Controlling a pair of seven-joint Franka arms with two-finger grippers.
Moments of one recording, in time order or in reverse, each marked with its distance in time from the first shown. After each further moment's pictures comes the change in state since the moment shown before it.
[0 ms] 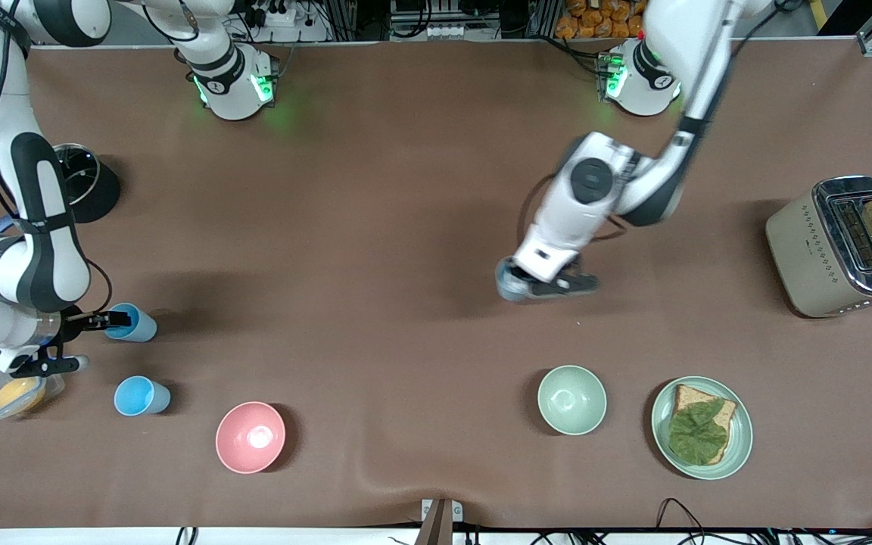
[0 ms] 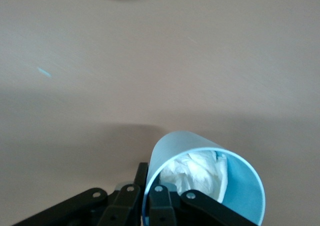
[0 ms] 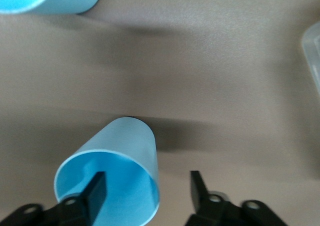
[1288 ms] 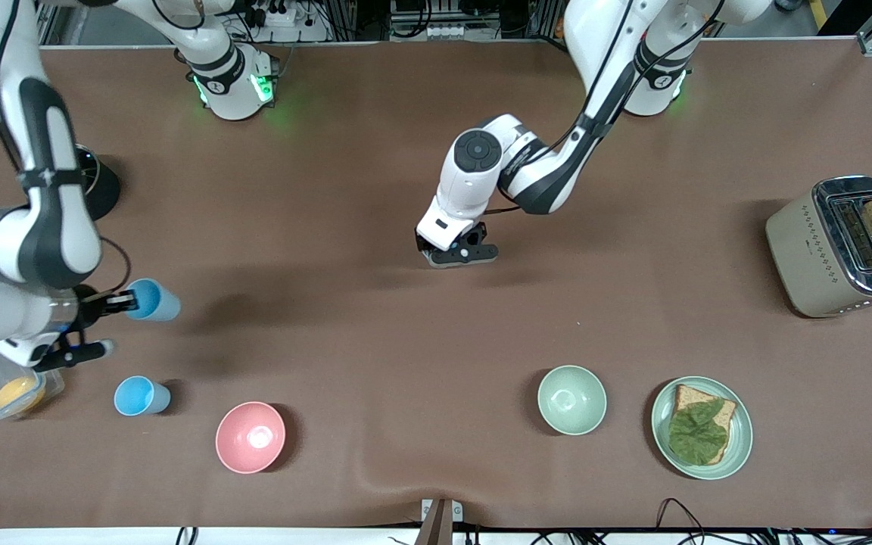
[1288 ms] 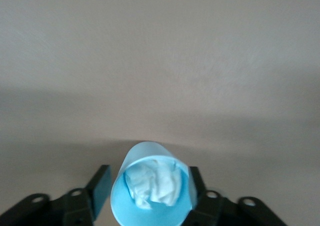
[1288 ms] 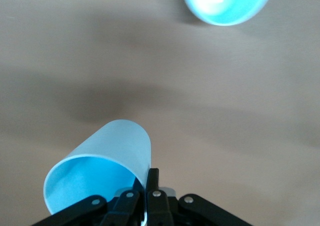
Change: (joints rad) left arm -0.163 0.092 -0.023 0.230 -0.001 -0.125 -0.199; right arm 0.197 -0.184 0.021 0.038 0.017 -0.306 0.143
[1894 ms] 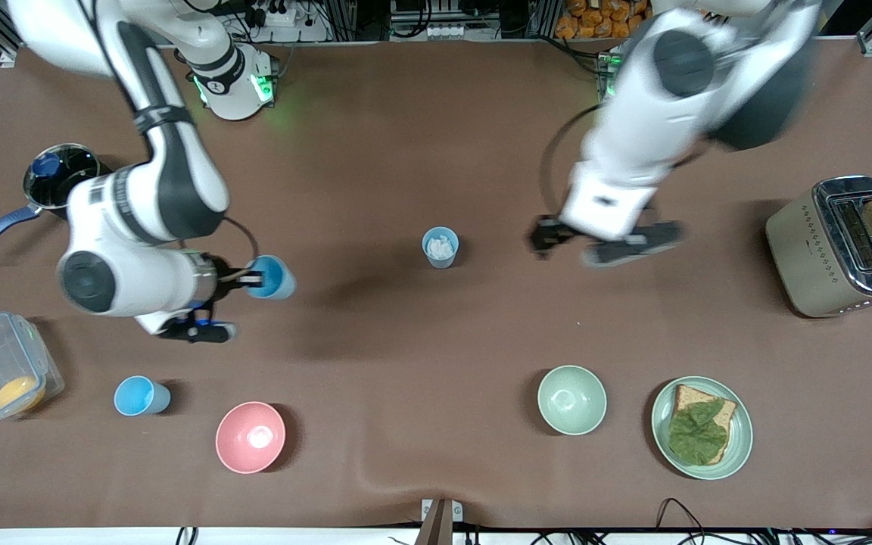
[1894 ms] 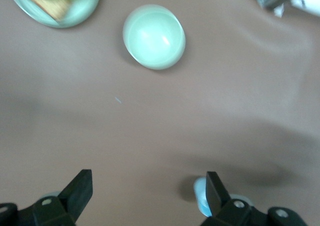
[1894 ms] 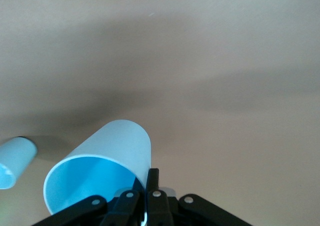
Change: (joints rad) left arm 0.346 -0.356 0.016 0.156 0.004 -0.511 0.202; right arm 0.302 -0.035 0.010 -0.002 0.185 -0.034 0.576
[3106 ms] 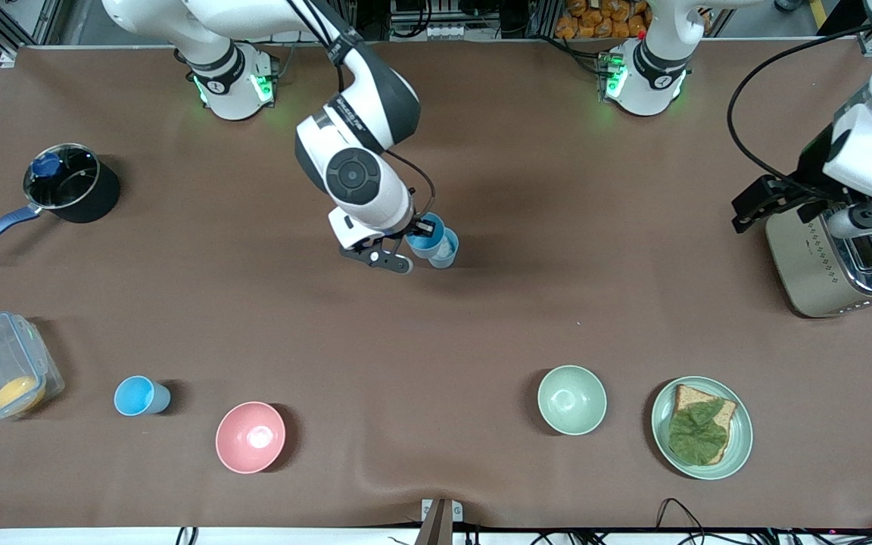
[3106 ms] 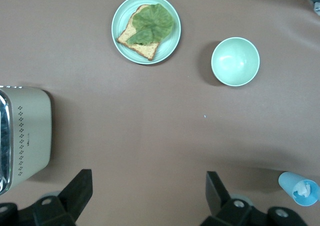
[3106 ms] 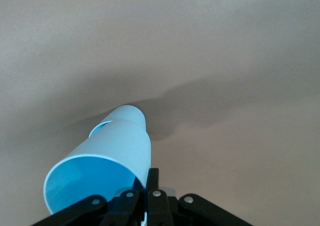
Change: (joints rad) left arm 0.254 -0.149 0.057 0.005 0.000 -0.207 0.449; right arm 0.432 0.051 0.000 -0.045 0.063 0.286 0.577
